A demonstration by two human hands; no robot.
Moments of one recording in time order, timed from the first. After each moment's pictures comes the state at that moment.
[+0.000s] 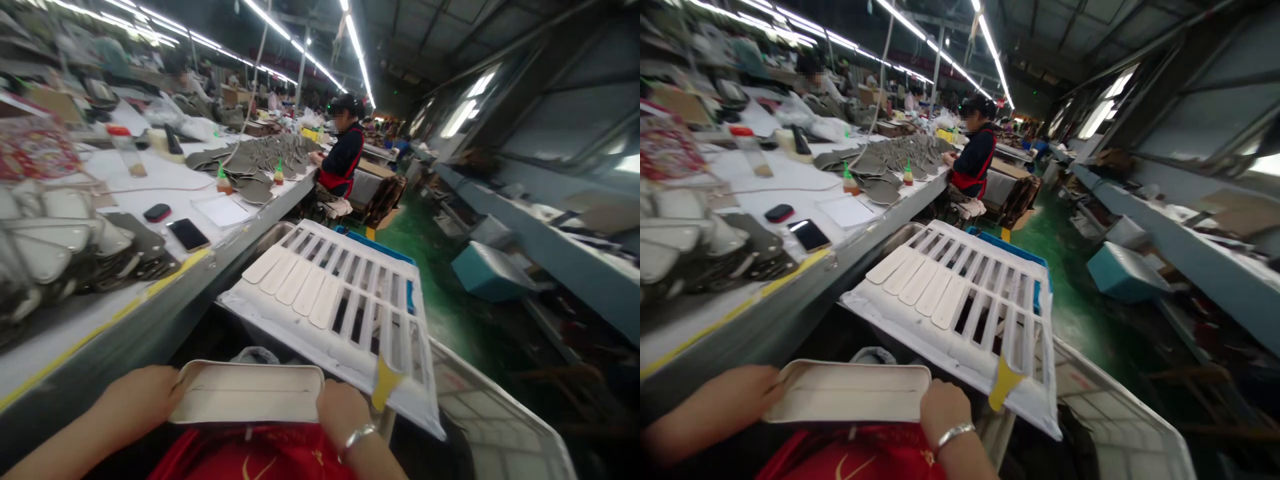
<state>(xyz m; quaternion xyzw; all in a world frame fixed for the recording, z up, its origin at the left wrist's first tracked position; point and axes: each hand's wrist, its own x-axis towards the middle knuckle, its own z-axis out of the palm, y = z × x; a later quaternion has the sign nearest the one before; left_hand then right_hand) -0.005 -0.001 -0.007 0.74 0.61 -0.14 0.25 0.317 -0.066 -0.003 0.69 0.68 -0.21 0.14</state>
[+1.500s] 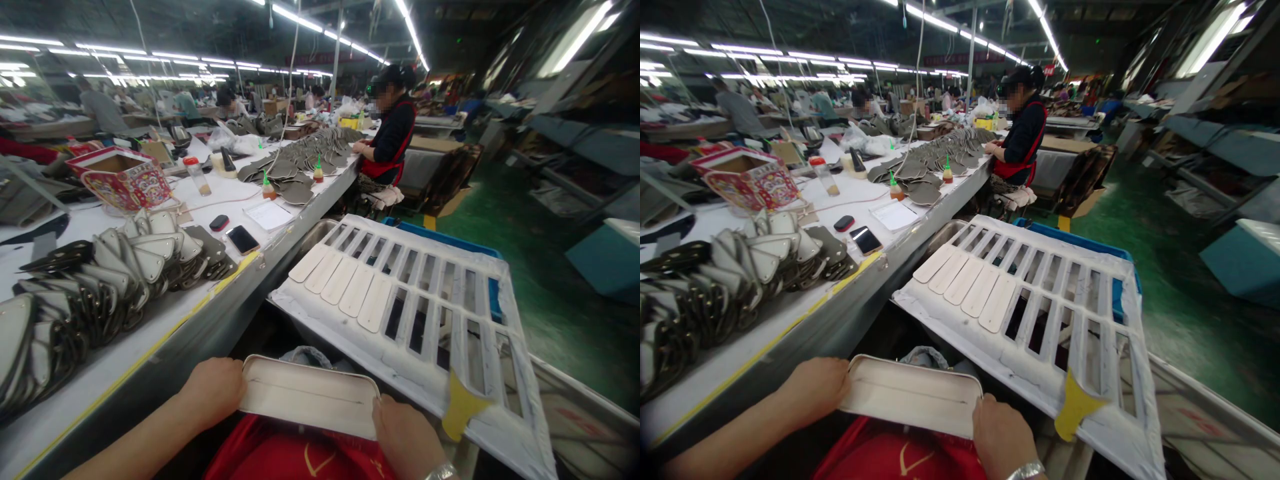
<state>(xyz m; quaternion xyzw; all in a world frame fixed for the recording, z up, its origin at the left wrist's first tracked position) 0.011 -0.010 0.002 0.73 0.63 -0.15 0.23 0.330 -0.069 -0.017 0.65 0.71 -0.21 0.15</state>
